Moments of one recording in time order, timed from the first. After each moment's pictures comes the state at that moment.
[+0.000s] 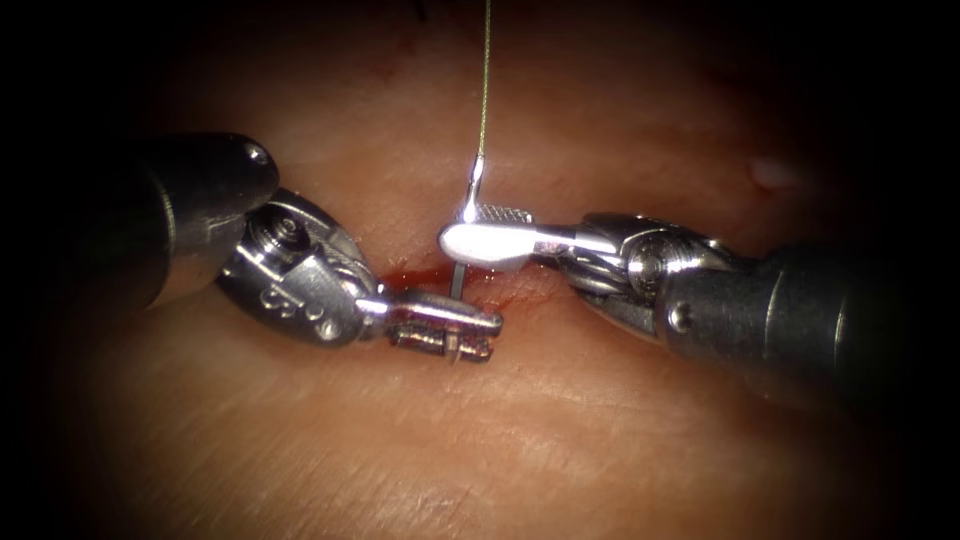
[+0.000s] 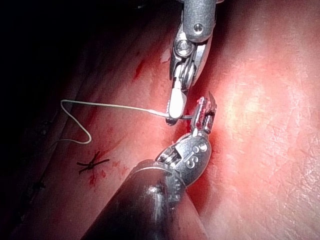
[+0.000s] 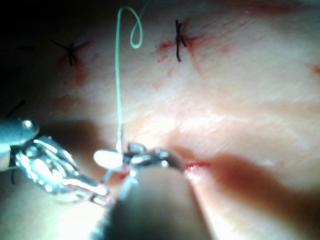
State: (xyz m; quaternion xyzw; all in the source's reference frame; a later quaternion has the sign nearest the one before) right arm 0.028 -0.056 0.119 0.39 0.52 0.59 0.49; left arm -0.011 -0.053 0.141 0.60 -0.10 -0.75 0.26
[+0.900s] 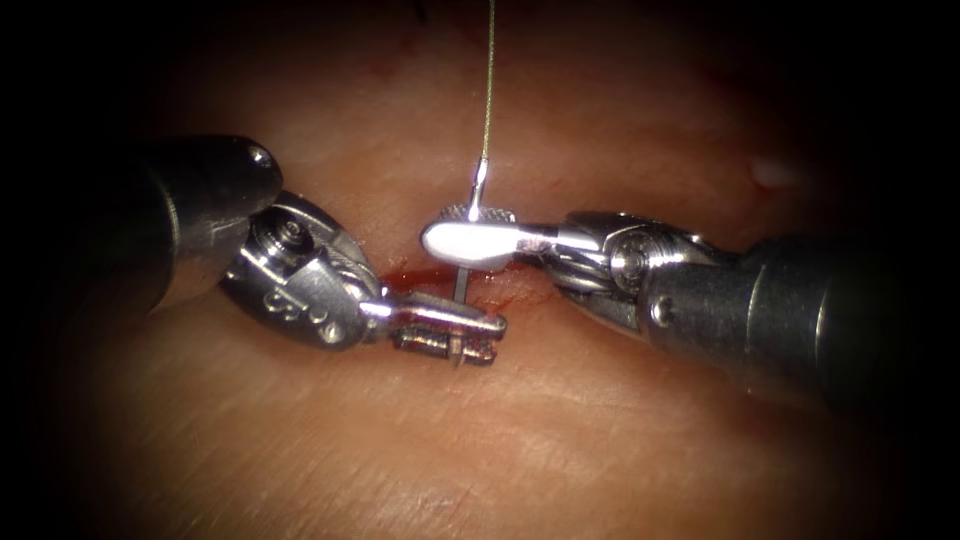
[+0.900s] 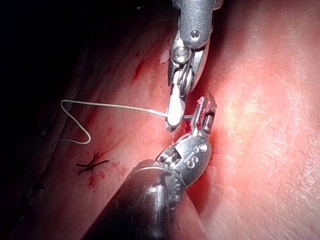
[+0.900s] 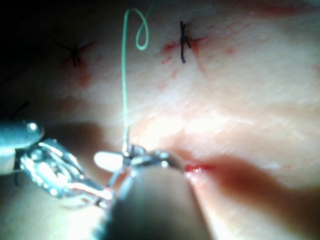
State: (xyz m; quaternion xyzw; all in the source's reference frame) right arm 0.029 -0.056 0.119 0.40 0.52 0.58 0.48; left arm -0.011 -0.053 0.140 0.60 -0.09 -0.75 0.27
